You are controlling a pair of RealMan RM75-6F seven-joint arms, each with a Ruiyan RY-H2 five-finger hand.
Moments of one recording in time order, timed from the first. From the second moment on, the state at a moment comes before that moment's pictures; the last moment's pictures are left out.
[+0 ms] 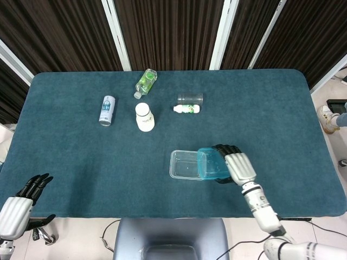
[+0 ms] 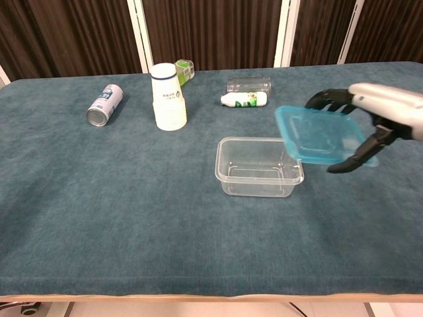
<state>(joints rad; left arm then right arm) -0.05 -1.05 0.07 -1.68 1.69 1.54 -0.03 0.50 -1.47 0.16 -1.67 -1.17 1.10 -0.35</state>
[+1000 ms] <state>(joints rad) -0.05 -1.04 0.07 -1.67 1.71 1.55 -0.07 0.55 -1.72 0.21 -1.63 -1.02 1.20 -0.50</state>
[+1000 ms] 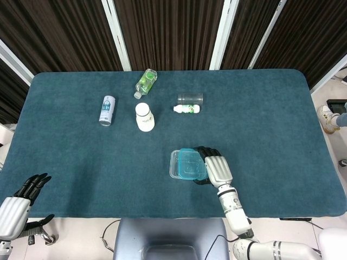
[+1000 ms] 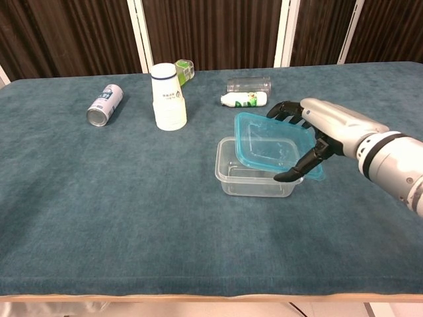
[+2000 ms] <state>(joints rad) -0.05 -1.04 0.07 -1.67 1.70 1.54 -0.08 0.60 -1.75 0.22 -1.60 -1.00 1.14 -0.46</state>
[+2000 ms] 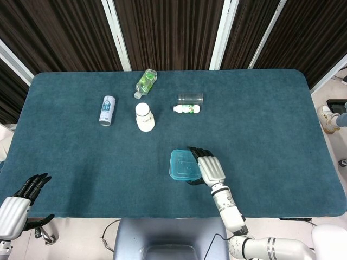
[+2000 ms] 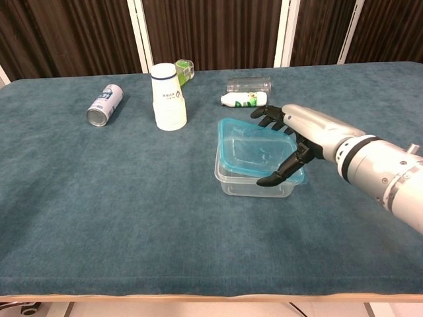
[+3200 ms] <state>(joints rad) -0.06 -1.04 0.08 -1.67 1.71 1.54 -0.07 0.59 -1.72 0.19 -1.59 -1.01 1.11 -0.41</state>
